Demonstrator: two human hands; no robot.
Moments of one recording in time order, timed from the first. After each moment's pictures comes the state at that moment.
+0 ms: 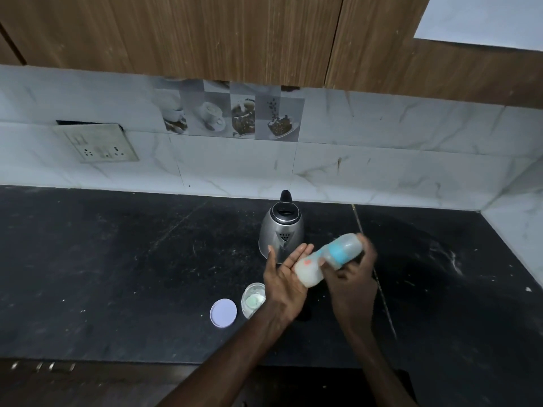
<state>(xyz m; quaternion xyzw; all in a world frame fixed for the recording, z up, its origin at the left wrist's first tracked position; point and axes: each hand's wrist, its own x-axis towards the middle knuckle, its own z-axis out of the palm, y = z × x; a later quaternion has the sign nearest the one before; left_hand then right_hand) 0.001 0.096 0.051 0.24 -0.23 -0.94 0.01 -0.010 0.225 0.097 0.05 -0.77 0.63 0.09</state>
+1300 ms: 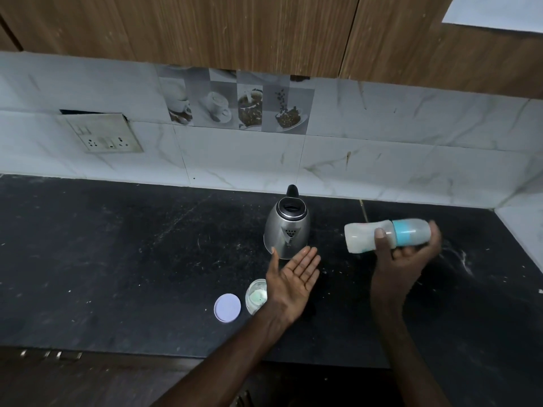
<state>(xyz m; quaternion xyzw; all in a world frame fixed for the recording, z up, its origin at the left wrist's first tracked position) 0.001 0.089 0.026 0.25 -0.25 -0.93 -0.02 -0.057 0.251 0.118 0.05 -0.69 0.70 0.17</state>
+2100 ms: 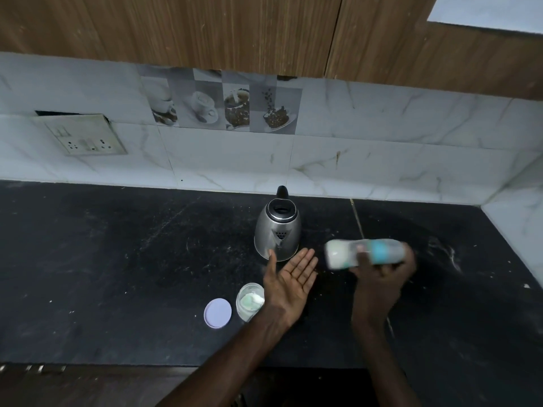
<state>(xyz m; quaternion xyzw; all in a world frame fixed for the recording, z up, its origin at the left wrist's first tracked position) -0.011 0.101 0.024 0.26 -0.25 -0.93 -0.03 -0.038 0.243 0.094 -0.07 -0.67 0.72 0.17</state>
